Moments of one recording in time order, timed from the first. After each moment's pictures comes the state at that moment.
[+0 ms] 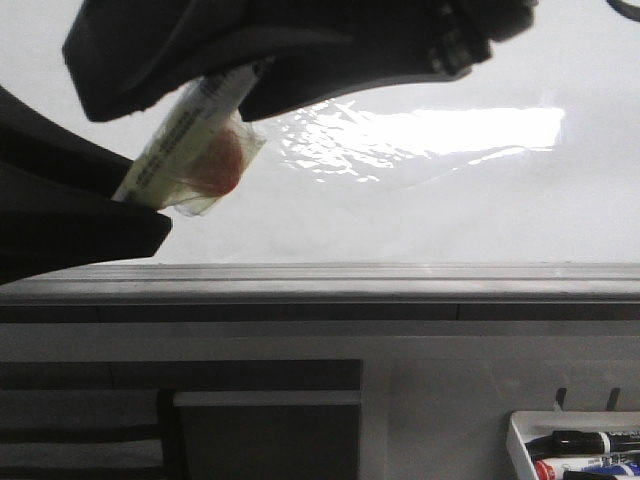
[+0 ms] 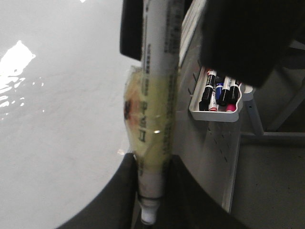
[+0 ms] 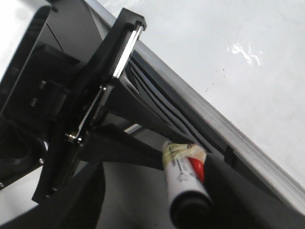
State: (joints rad) left arm -0.73 0.99 -0.31 0.82 -0.35 -0.20; right arm 1.02 1.15 -0.76 0.20 0.14 -0.05
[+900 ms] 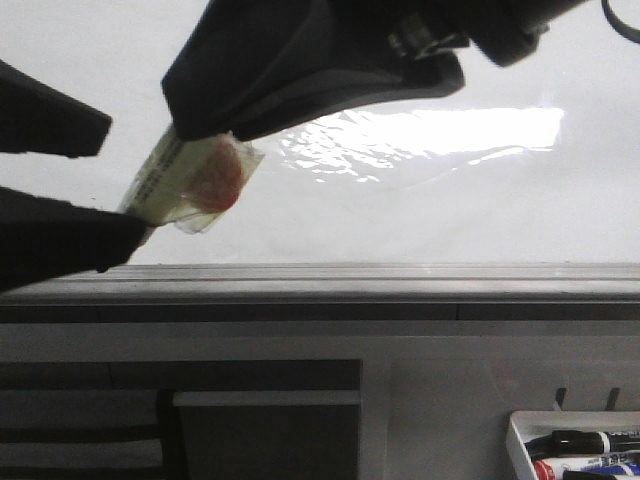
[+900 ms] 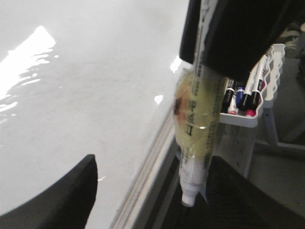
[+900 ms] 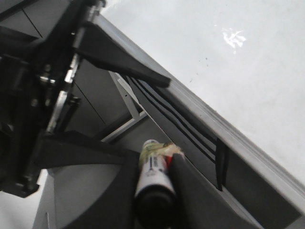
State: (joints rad) left arm -0.73 0.88 -0.31 0.75 -0.25 -0.24; right arm 0.97 1.15 -0.76 0.24 0.16 -0.05
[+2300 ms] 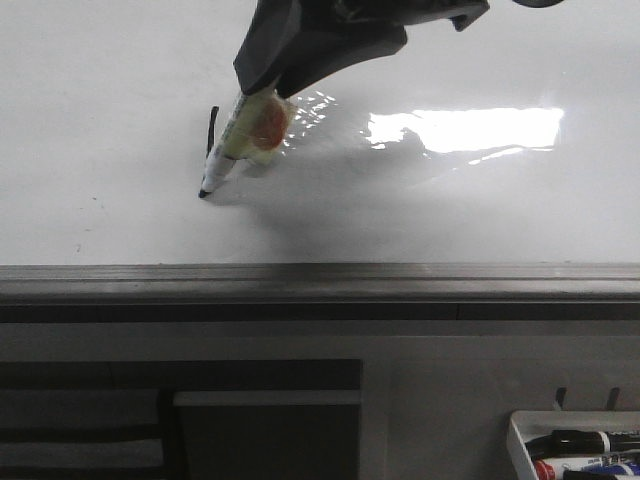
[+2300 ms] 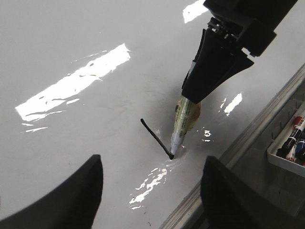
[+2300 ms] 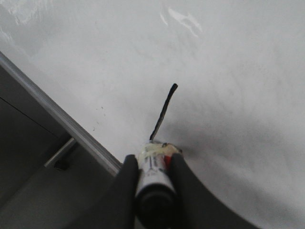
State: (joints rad) left arm -0.73 0.45 -0.31 0.61 0.07 -0.30; right arm 0.72 1.40 -1.05 0.20 0.32 -0.06
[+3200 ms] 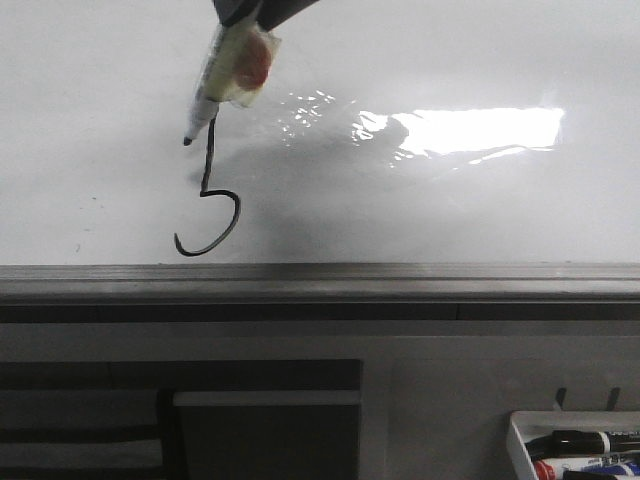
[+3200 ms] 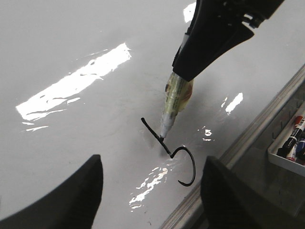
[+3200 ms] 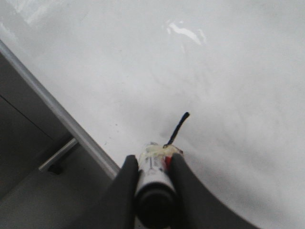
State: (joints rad) left arm -0.73 0.45 -0.31 0.61 0.08 -0.30; right arm 0.75 1.38 -1.13 0.15 0.38 -0.06
